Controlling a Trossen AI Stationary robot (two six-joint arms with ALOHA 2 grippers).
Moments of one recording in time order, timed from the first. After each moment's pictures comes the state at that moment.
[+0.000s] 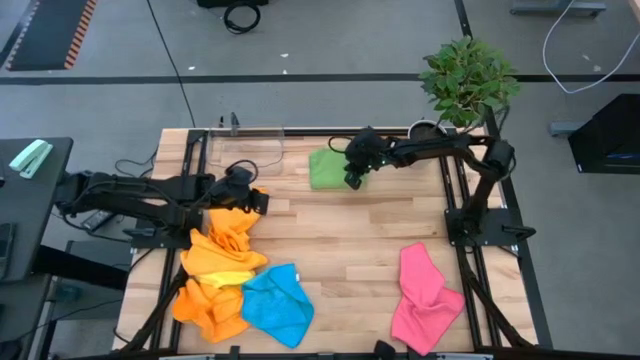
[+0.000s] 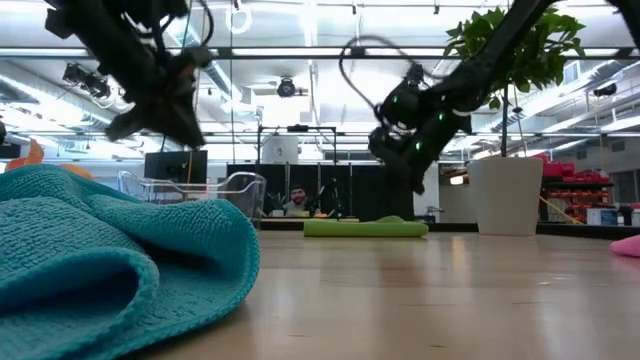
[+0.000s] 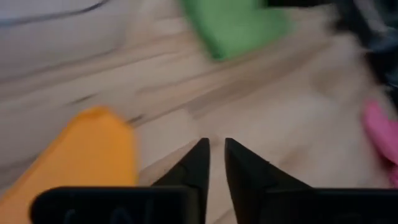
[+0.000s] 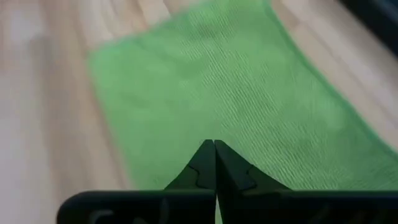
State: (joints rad) left arm 0.09 0.99 0.61 -0.44 -0.30 -1.03; right arm -0.55 1.74 0.92 -0.02 -0.17 0.00
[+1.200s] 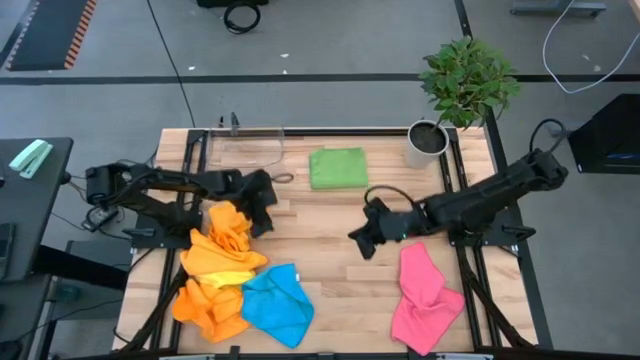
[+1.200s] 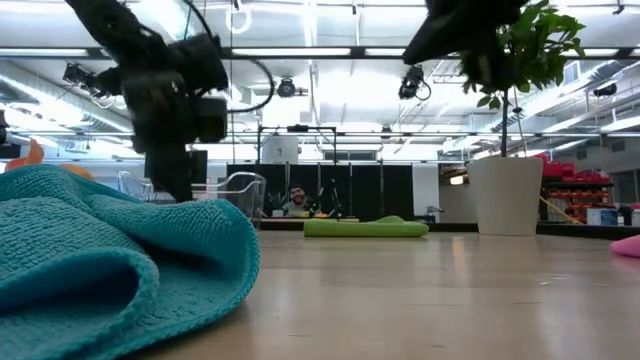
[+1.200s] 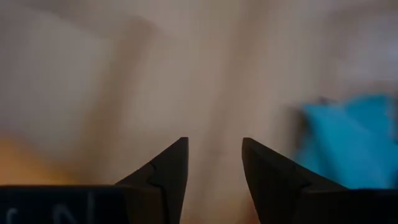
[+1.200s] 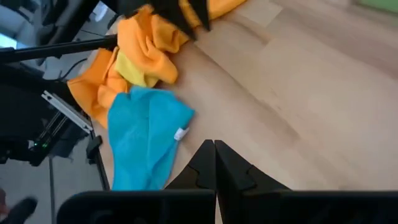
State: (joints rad) left arm 0.21 1.35 0.61 -0.30 0.42 -0.26; right arm 0.34 1.33 0.92 -0.28 0.33 1.06
